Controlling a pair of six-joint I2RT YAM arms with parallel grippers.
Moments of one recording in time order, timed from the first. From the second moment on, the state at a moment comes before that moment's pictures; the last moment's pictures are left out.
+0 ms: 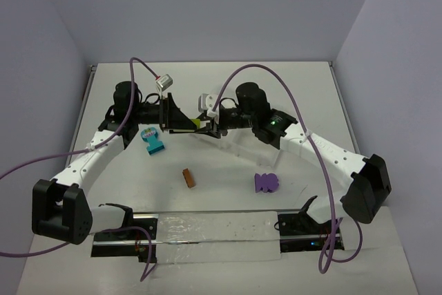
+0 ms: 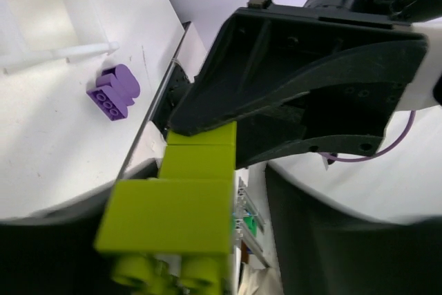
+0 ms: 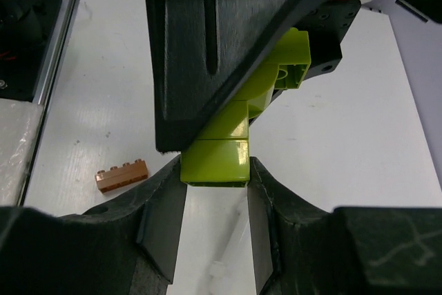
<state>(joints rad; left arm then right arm) -0.28 1.27 0.90 0.06 1.21 -0.88 0.77 1.38 1.18 -0.10 -0.66 -0.51</state>
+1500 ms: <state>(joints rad) -0.16 1.24 0.88 0.08 1.13 -0.88 0.58 1.29 1.04 0.00 -0.32 -0.16</state>
